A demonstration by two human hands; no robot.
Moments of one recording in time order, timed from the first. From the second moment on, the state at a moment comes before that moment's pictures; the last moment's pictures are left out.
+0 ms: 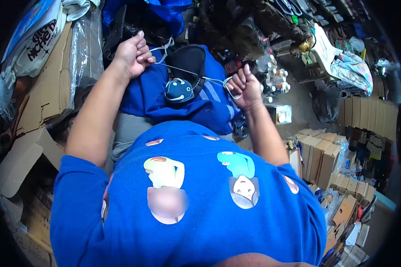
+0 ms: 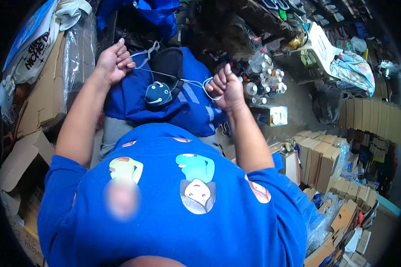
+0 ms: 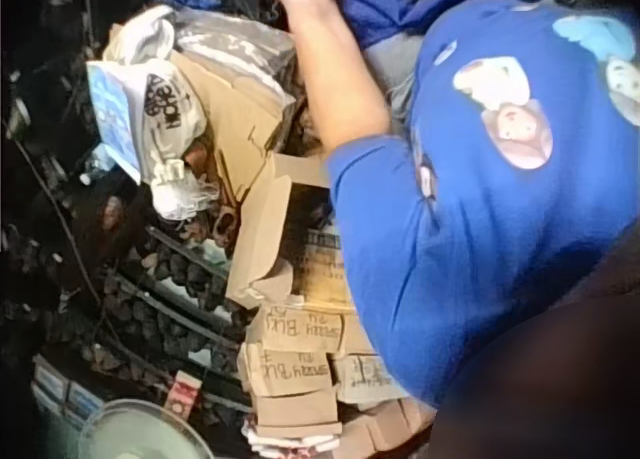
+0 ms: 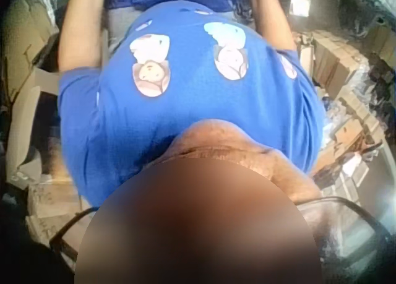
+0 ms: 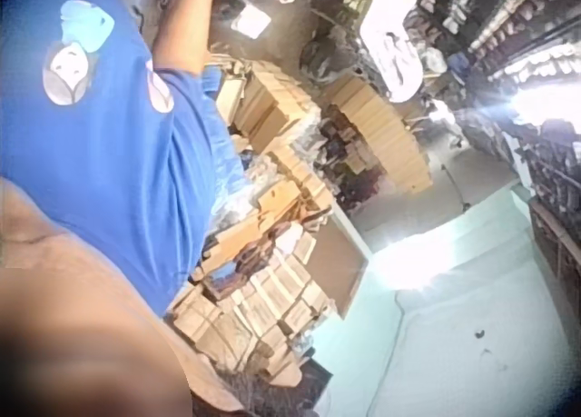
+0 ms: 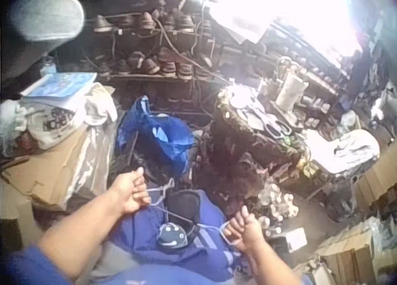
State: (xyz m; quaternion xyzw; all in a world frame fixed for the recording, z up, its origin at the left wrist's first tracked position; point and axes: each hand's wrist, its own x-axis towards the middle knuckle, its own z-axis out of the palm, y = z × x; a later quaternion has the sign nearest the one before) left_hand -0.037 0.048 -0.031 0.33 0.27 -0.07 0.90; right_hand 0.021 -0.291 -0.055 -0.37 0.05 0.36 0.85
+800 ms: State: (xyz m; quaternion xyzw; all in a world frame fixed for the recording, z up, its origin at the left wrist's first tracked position) left_hand -0.107 -0.036 -0.004 0.96 -0.18 0.02 0.22; right_hand 0.045 -0.232 0.012 -0.86 -0.27 0.32 0.28
